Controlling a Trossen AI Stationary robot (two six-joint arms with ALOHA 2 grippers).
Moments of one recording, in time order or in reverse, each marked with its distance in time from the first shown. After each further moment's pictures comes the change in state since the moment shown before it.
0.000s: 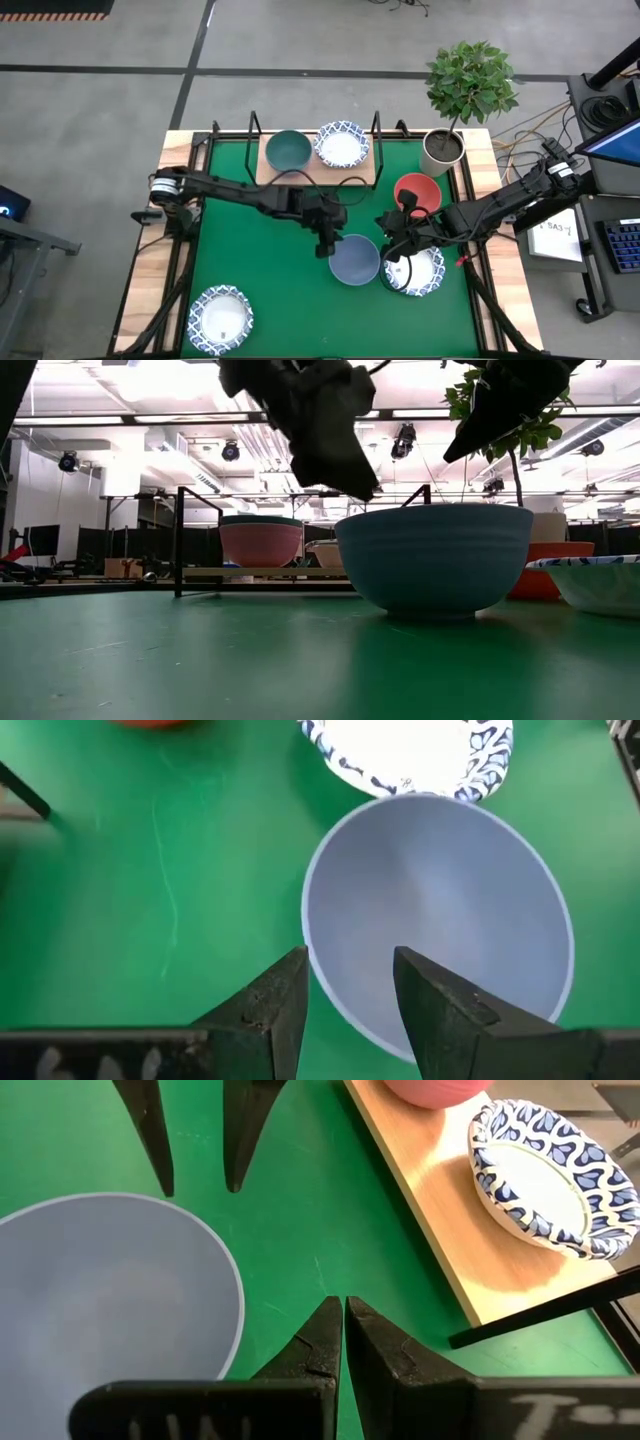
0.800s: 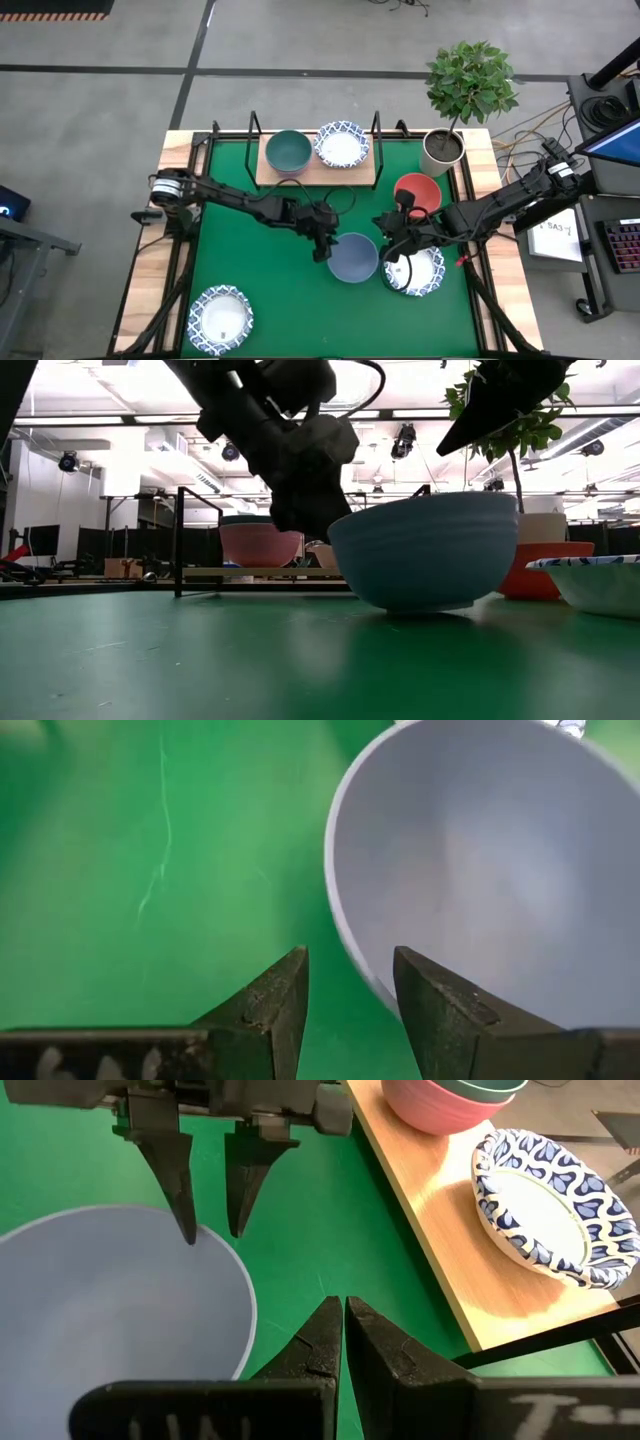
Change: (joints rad) left arm -0.013 0.011 -0.231 0.260 -0.043 -0.136; right arm -0.002 -0.001 0.001 0.052 0.002 -0.069
